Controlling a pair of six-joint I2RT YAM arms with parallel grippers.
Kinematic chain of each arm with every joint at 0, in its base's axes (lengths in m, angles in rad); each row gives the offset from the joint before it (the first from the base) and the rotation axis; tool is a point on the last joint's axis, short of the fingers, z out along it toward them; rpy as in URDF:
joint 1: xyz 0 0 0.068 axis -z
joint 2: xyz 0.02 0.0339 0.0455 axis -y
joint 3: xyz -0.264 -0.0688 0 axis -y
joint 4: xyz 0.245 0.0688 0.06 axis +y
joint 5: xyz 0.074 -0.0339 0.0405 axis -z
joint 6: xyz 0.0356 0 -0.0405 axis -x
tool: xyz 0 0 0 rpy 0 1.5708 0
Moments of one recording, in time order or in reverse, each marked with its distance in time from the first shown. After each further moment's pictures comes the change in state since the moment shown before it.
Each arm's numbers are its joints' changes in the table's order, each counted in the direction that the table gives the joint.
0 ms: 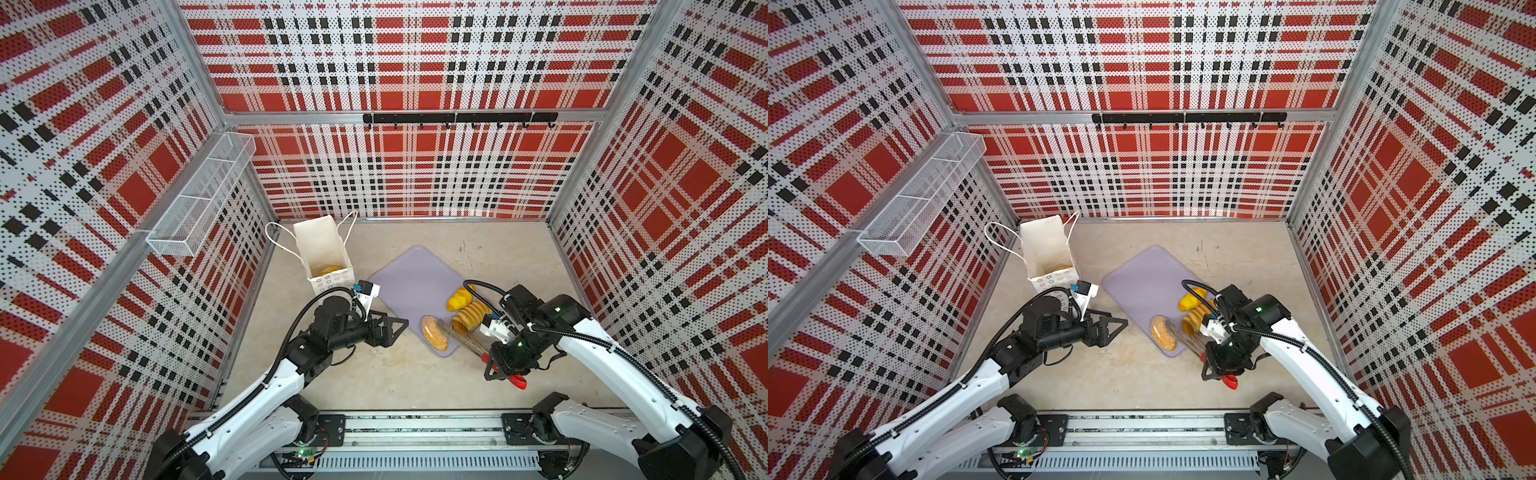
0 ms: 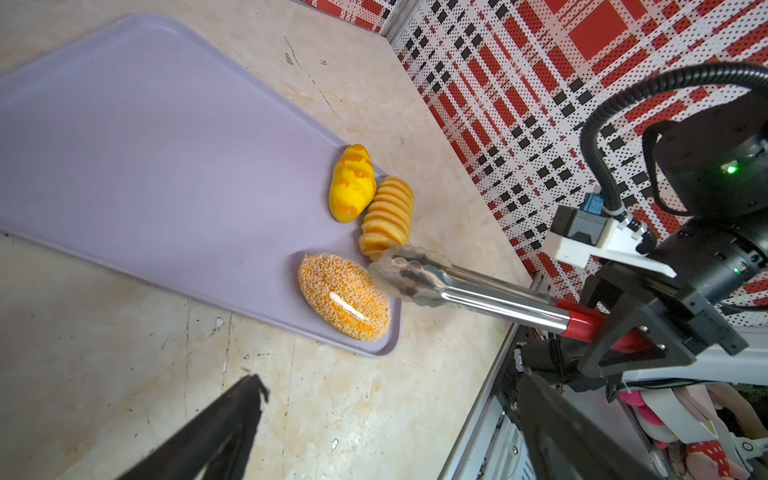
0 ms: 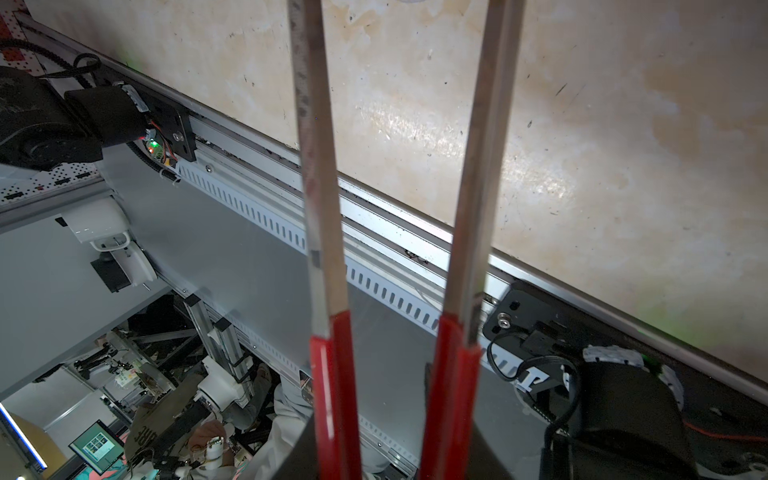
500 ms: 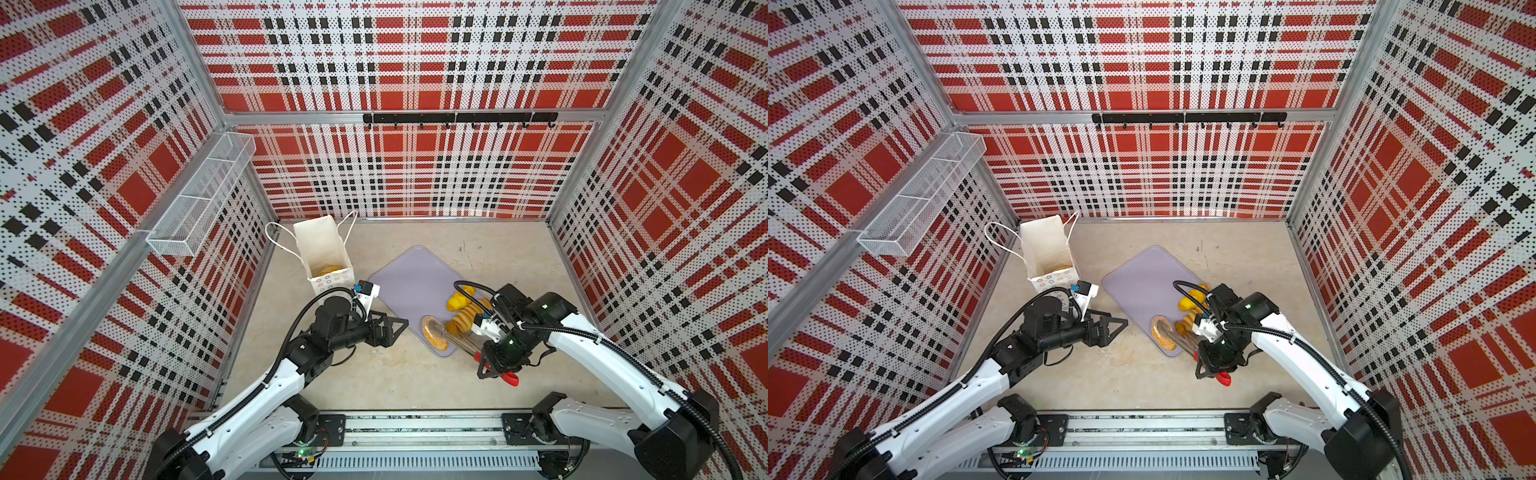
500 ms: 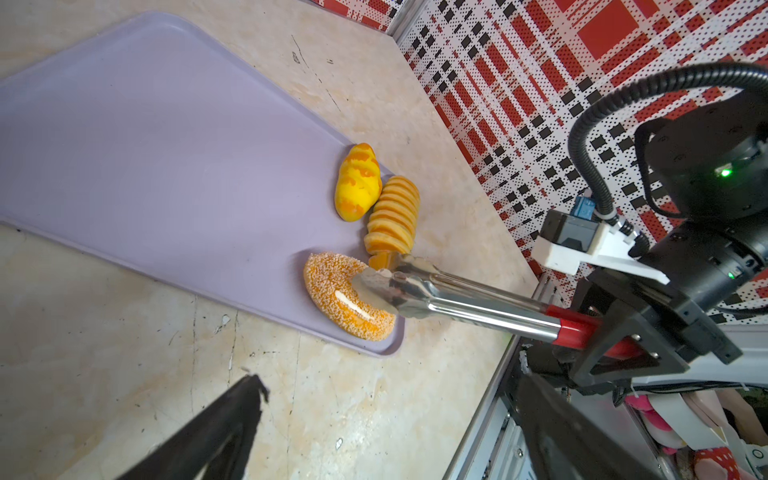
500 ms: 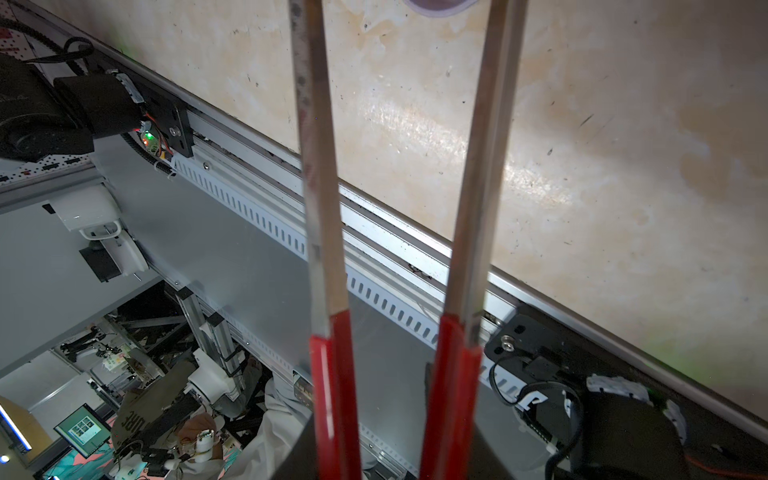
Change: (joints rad) left arm 0.007 -0.004 0.000 0.007 -0.022 0.000; right arm -0.049 -0.061 -0.021 -0.085 -0.011 0.007
